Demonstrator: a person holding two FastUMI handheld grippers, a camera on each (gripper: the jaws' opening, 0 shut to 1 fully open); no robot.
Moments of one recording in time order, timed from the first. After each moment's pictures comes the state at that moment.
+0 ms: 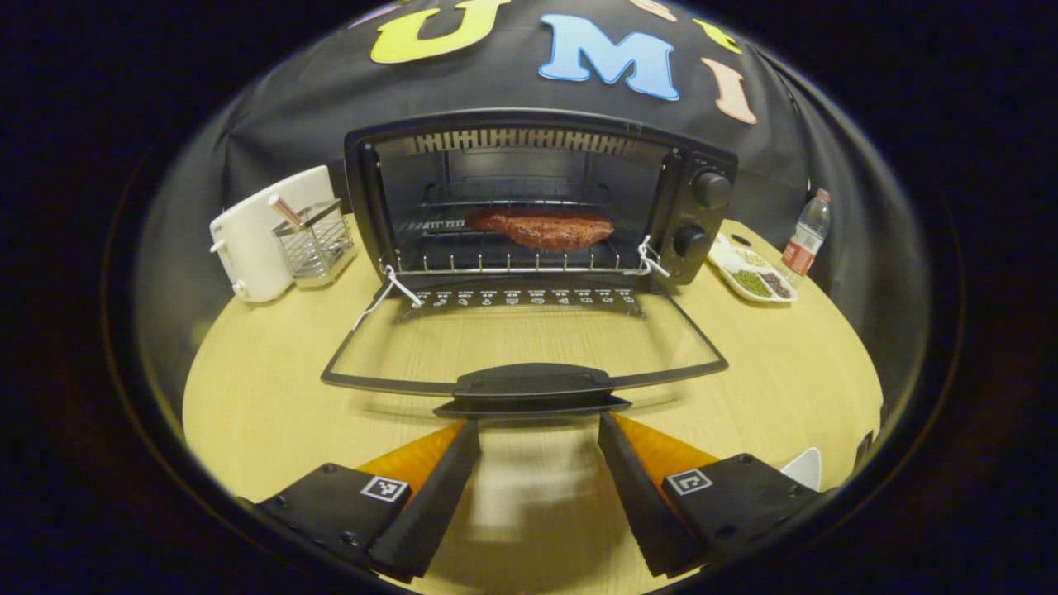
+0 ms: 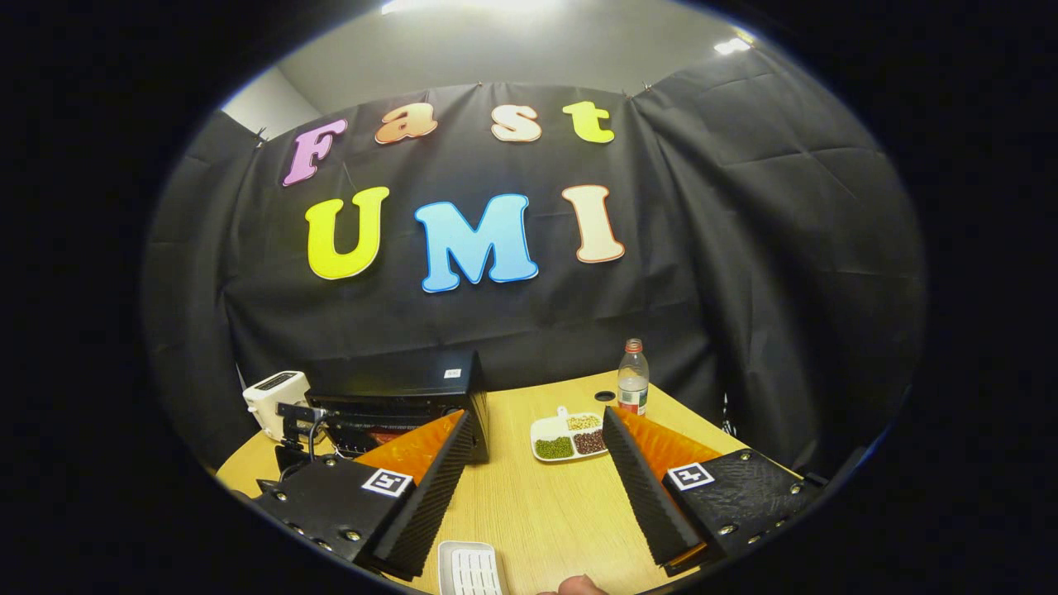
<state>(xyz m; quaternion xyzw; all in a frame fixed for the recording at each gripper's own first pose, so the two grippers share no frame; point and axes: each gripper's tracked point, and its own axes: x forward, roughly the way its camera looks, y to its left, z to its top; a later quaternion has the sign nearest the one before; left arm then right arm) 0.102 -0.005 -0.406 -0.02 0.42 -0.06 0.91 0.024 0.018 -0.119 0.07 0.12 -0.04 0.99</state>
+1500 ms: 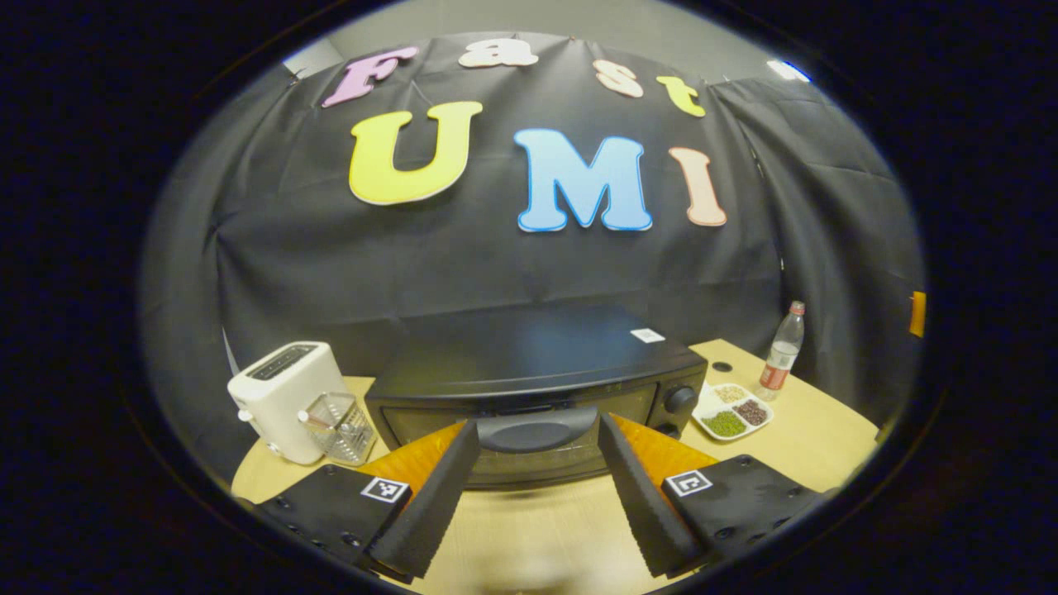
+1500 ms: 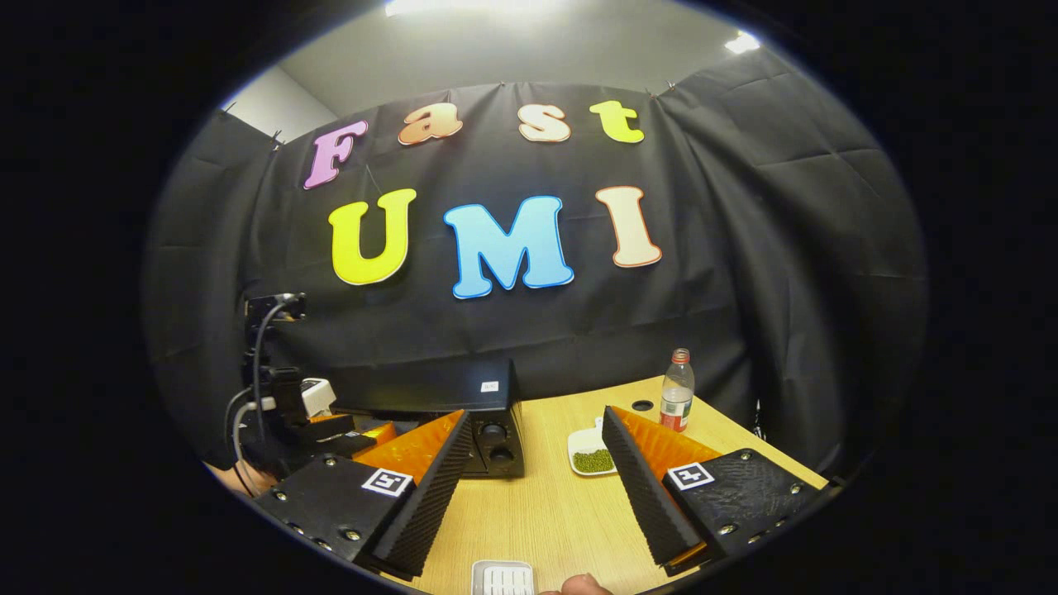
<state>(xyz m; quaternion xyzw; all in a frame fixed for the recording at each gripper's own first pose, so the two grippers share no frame) 0.169 0.002 -0.230 0.01 0.17 -0.09 0.98 0.064 0.058 -0.098 0.07 0.10 0.00 0.99</state>
